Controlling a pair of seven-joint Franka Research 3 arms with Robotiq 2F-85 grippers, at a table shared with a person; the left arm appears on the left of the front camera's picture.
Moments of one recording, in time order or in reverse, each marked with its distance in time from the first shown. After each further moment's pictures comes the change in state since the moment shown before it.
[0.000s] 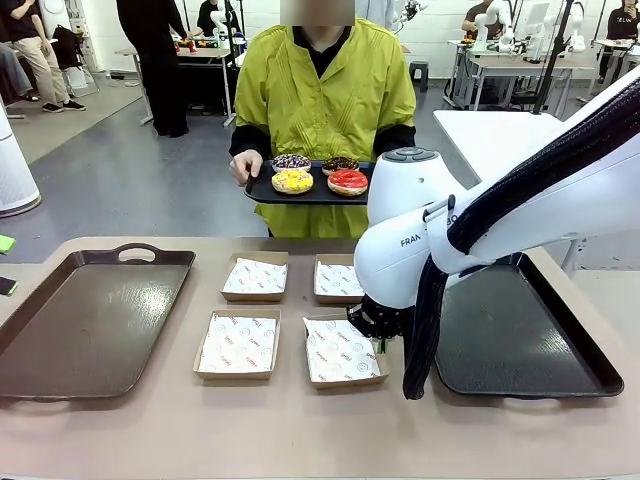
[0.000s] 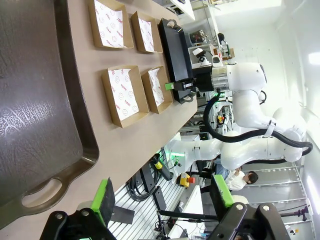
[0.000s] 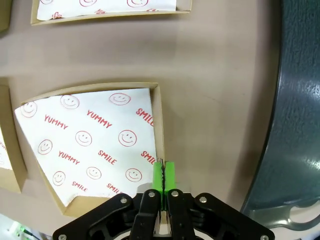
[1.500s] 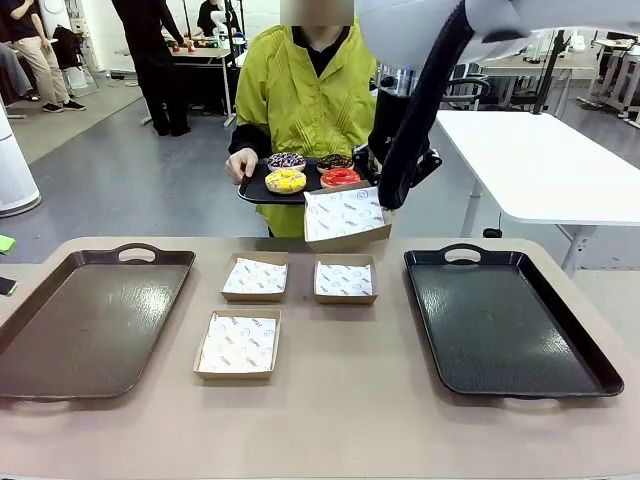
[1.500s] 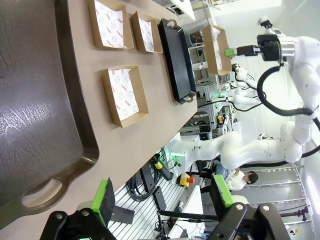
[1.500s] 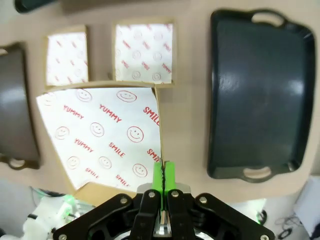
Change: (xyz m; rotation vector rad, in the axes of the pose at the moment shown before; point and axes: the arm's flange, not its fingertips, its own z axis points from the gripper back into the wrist) left arm 0.000 0.000 0.000 0.000 0.000 0.000; right arm 0.083 -0.009 0.235 0.038 -0.037 -0.077
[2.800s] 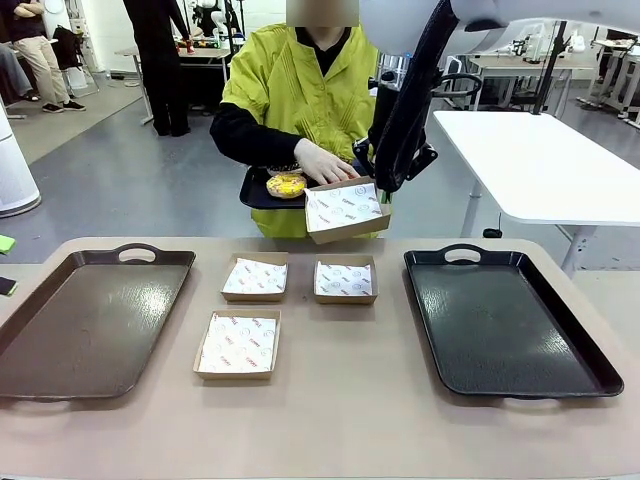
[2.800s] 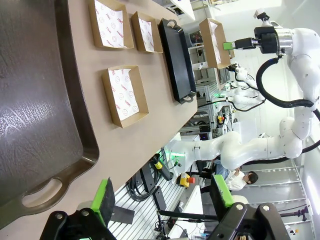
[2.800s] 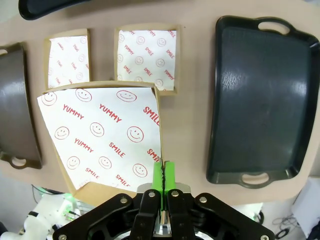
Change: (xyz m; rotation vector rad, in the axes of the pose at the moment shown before) left arm 0.000 0.000 0.000 0.000 0.000 0.000; right arm 0.021 0.000 -0.002 0.011 0.024 0.020
